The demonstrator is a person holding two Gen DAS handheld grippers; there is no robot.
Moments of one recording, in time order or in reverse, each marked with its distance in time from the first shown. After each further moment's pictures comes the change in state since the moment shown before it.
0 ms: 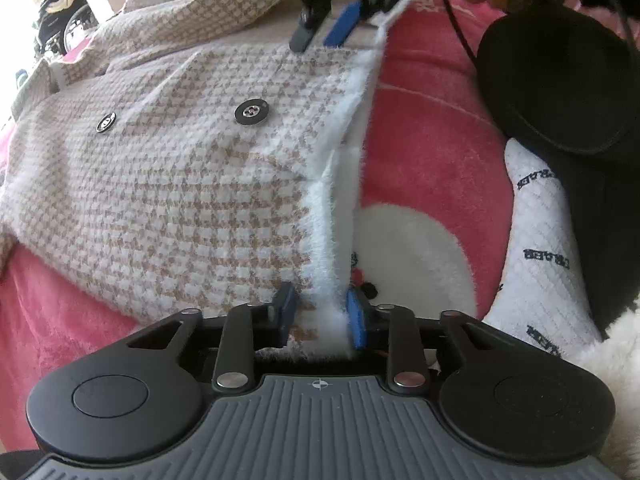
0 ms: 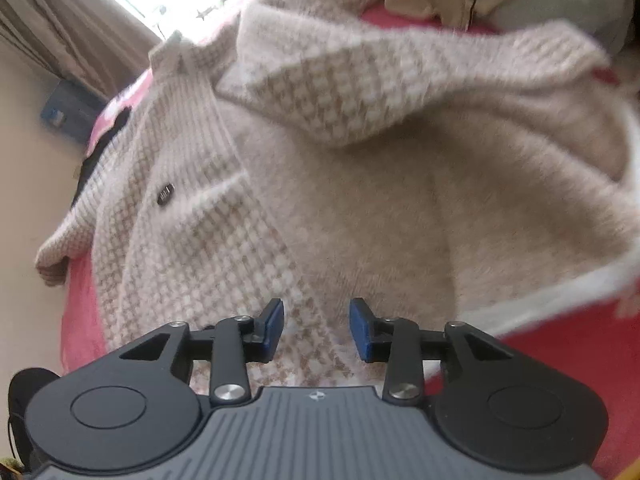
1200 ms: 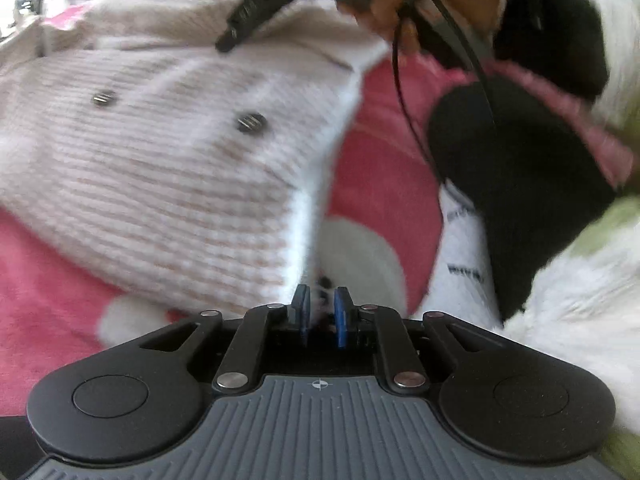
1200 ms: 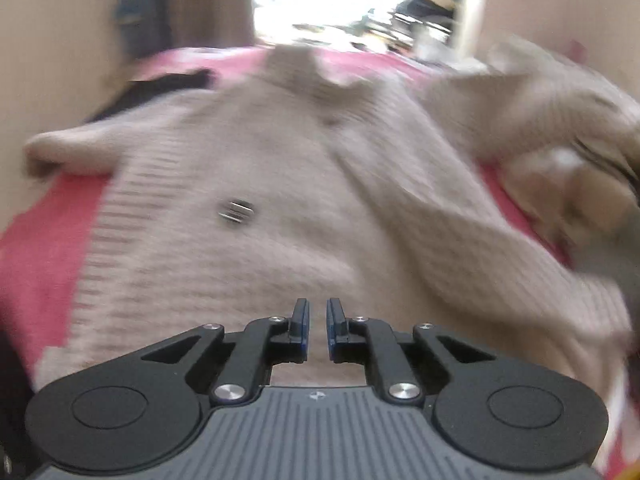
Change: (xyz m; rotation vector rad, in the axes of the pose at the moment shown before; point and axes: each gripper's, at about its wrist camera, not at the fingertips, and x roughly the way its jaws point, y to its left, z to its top) left arm -0.058 0.047 -0.028 -0.146 -0.080 -0.257; right arm 0.004 0.136 0.005 -0.638 -0.198 -0.158
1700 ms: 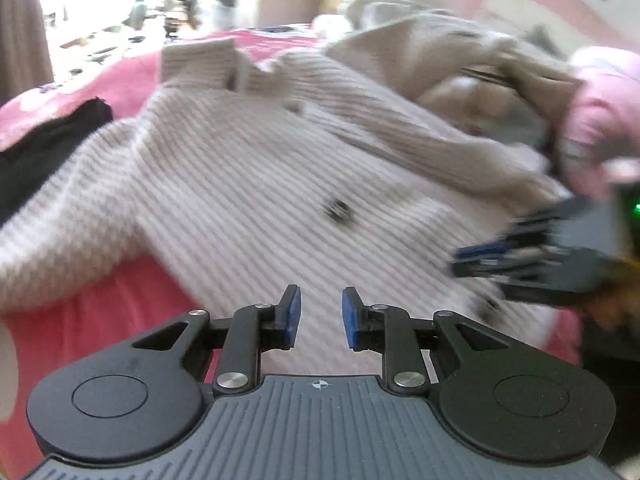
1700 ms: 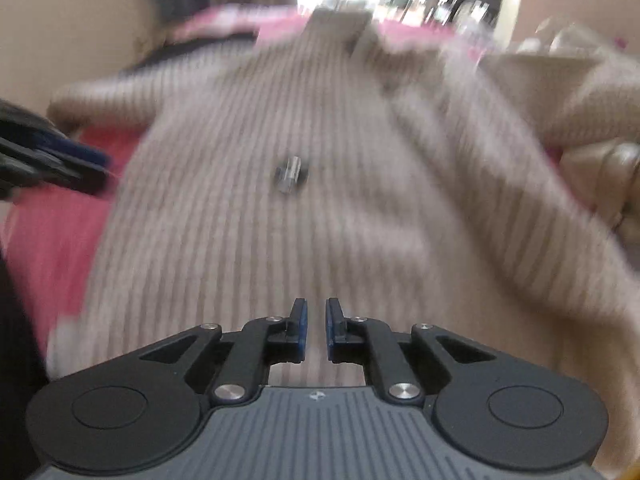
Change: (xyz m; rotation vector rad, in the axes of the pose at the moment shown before) left arm -0.008 0.165 0.079 -0.341 -0.197 0.290; right arm 0.036 0.013 0.001 0.010 0.053 0.018
